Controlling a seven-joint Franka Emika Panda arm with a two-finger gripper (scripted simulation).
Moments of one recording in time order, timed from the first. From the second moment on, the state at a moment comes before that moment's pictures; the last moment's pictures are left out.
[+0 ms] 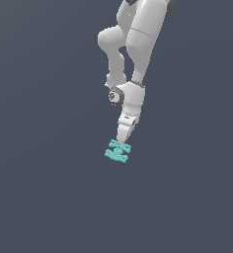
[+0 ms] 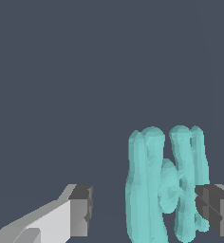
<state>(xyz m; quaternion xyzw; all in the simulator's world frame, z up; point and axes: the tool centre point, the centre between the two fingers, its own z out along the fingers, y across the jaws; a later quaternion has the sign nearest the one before) -0.054 0.045 0.042 0.81 0.53 0.16 0.20</state>
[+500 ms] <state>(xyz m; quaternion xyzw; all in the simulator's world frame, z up) -0.039 0.048 0.035 0.81 0.53 0.17 0.20</state>
